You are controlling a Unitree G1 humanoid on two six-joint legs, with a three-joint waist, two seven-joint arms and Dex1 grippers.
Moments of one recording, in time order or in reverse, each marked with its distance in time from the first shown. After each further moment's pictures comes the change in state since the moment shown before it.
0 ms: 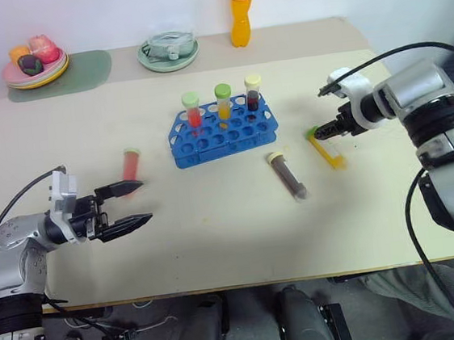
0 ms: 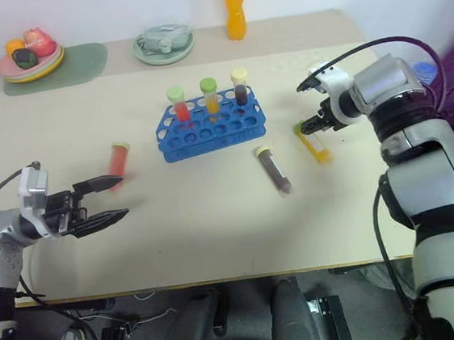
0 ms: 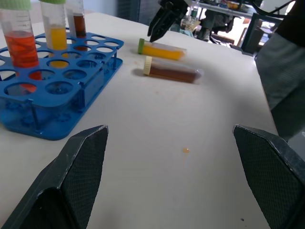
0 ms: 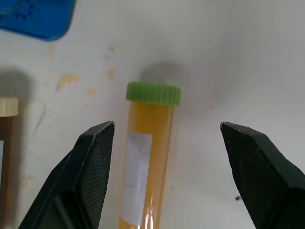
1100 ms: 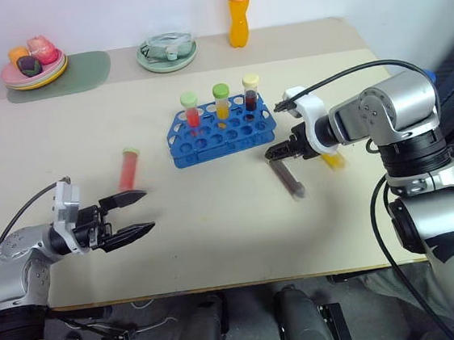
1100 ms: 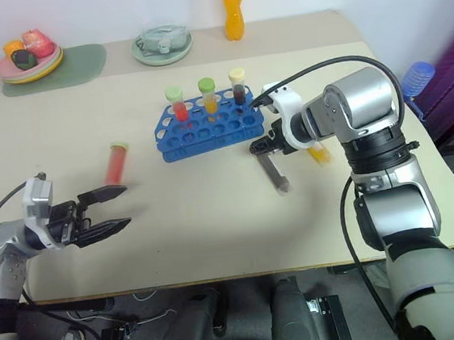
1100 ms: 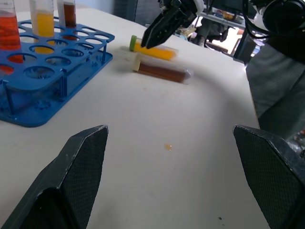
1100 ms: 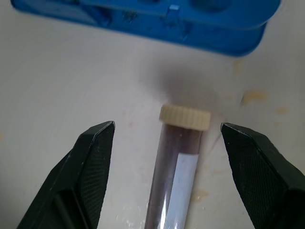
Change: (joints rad) left arm 0.048 -0.019 -0.001 -0.021 -0.026 0.038 0.003; right arm 0.238 0.151 -0.303 -0.752 0.404 0.581 -0.461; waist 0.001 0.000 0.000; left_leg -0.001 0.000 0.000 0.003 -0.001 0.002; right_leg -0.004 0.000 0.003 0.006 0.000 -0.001
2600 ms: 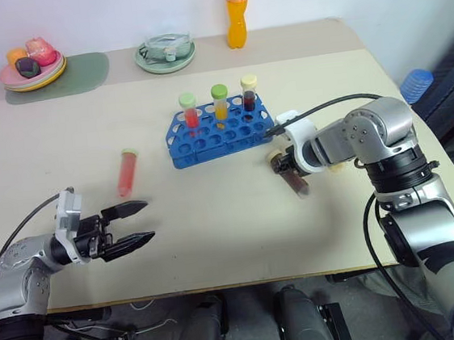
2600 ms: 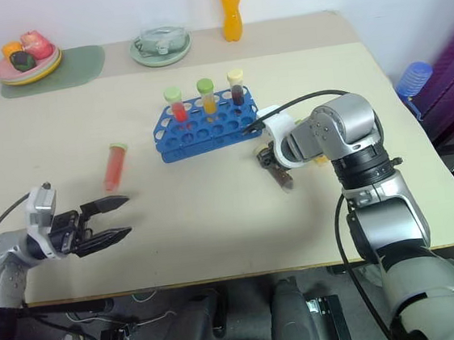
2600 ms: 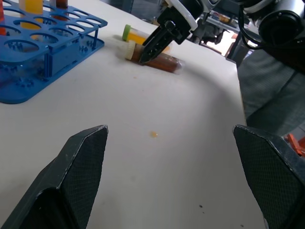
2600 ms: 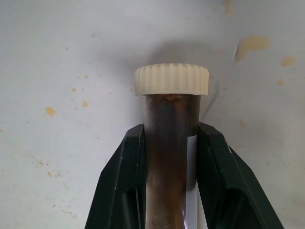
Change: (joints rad) left arm 0.059 -0.002 0.001 -0.025 -0.011 0.045 -0.002; right arm 0.083 0.039 0.054 -0.003 0.218 -0.003 -0.420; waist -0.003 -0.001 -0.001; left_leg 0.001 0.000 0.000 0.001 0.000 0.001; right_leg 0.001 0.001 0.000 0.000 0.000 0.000
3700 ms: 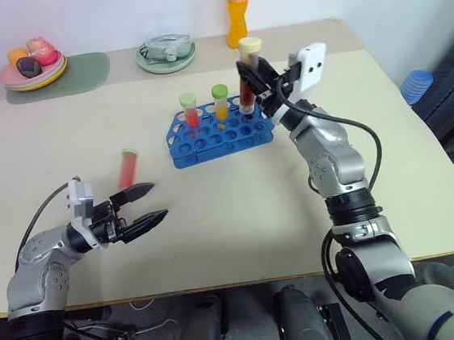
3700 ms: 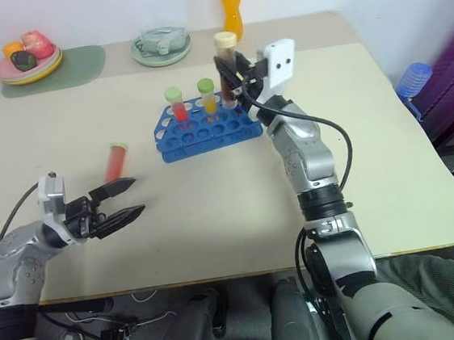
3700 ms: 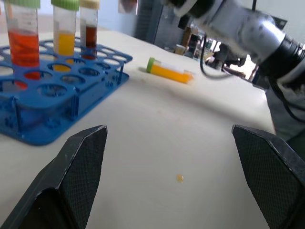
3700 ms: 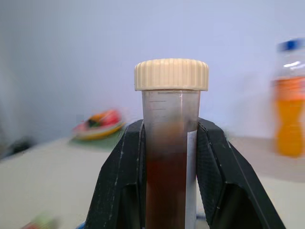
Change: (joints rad) left arm -0.042 -0.124 0.007 -0.092 -0.007 0.000 0.195; right arm 0.194 0.394 -0.282 0.182 -0.325 -1.671 0.348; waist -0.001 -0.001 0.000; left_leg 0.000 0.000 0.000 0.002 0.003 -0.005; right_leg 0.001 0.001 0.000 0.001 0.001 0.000
